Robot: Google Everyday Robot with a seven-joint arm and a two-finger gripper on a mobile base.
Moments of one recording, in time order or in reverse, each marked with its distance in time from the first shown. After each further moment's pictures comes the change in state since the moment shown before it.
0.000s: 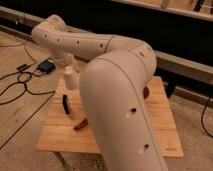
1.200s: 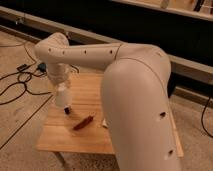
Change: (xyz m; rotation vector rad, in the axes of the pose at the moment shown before) arm 0.038 0.067 0.037 -0.203 0.018 -0.087
